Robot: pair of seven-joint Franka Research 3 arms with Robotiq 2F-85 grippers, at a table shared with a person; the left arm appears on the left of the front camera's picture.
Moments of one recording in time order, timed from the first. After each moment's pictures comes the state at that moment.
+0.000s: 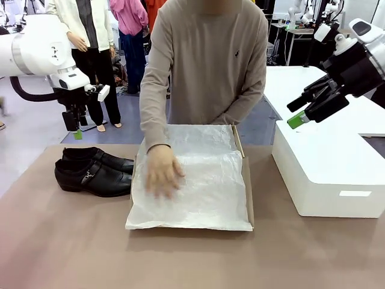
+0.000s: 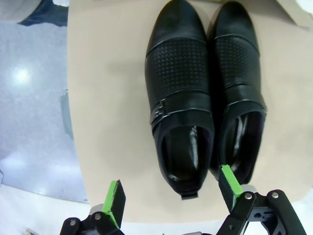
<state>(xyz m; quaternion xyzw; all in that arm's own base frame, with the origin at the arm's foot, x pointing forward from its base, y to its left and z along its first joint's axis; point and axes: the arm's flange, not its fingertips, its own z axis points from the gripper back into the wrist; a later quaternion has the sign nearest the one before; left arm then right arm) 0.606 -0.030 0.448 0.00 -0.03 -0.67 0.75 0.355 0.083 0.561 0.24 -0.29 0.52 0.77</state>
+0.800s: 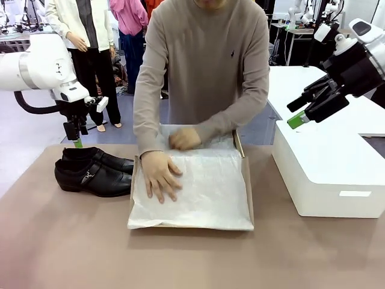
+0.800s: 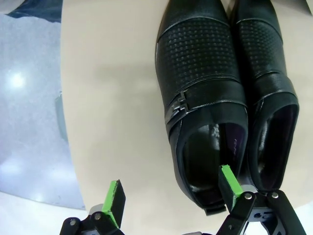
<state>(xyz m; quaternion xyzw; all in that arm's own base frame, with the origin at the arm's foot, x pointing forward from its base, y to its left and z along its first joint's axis) 0.630 -0.012 0.404 -0.02 -0.02 -0.67 0.74 0.355 0.083 0.561 0.24 -0.29 0.52 0.77</state>
